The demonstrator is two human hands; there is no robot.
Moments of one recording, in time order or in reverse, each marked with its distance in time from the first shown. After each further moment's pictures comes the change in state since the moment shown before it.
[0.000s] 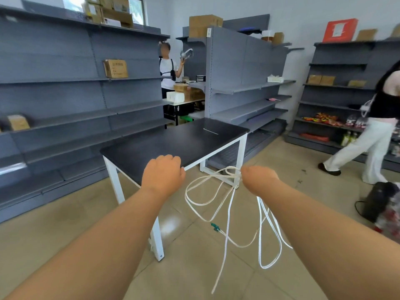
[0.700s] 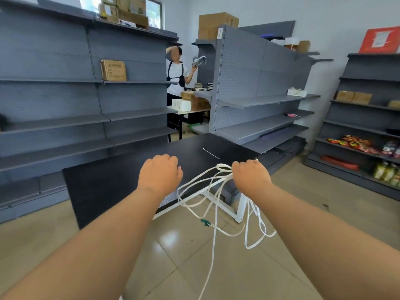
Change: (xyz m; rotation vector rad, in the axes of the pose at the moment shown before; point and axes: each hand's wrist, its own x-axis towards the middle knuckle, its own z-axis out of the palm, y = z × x) left_hand 0.309 0.045 0.156 0.048 0.029 -0.103; right_hand 0.349 0.092 0.035 -0.139 0.273 -0.227
